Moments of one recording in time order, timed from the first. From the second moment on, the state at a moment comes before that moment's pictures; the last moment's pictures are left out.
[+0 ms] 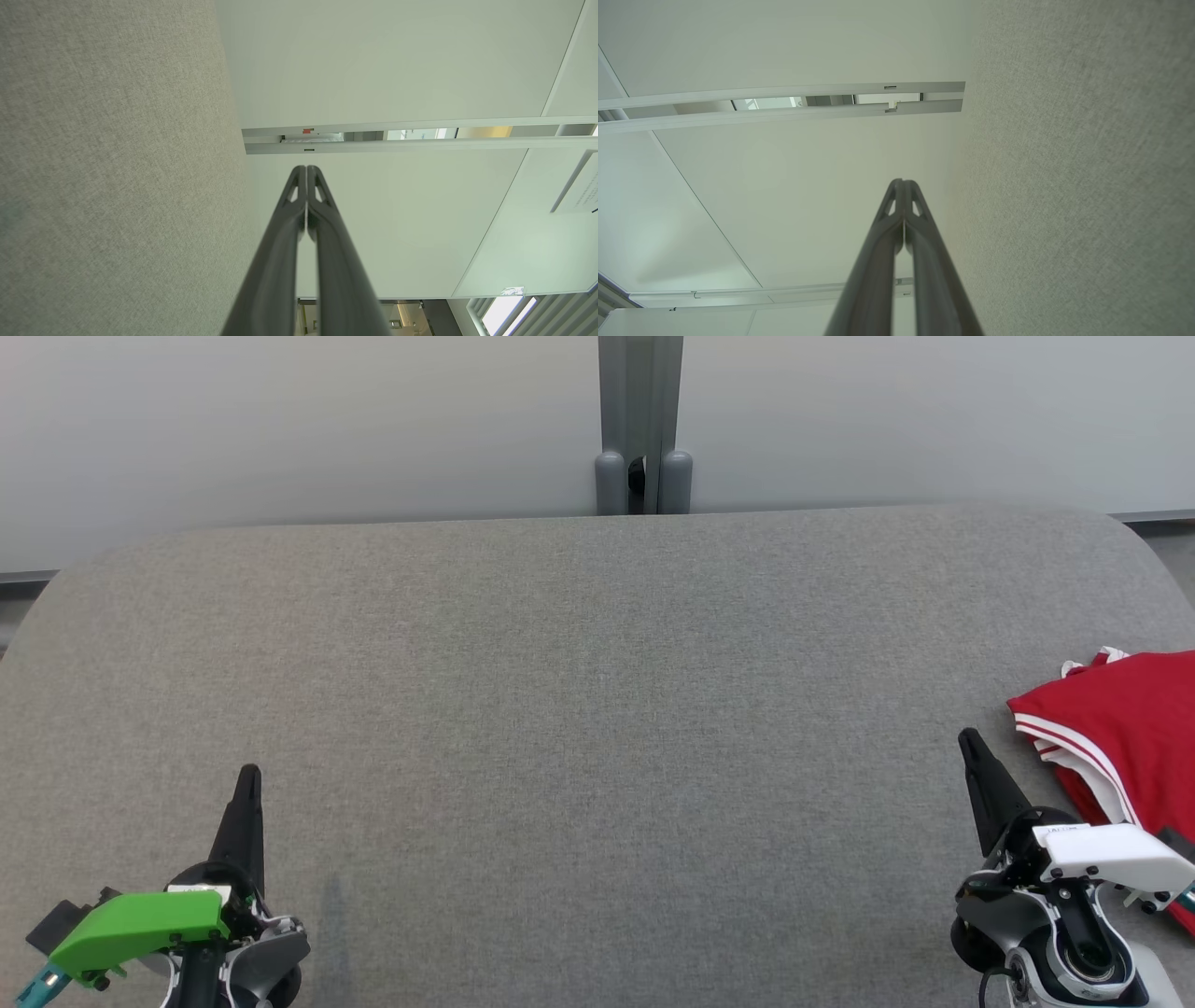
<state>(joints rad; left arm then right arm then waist) -0.10 0.05 0.11 0.25 -1.61 -0.13 0.11 -0.11 -0.05 -0.11 0.25 1.61 0.13 0.11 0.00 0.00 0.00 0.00</state>
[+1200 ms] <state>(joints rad) -0.10 0.05 0.11 0.25 -1.61 -0.13 0.11 -0.11 -0.05 -0.11 0.25 1.61 0.13 0.11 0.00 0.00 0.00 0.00</state>
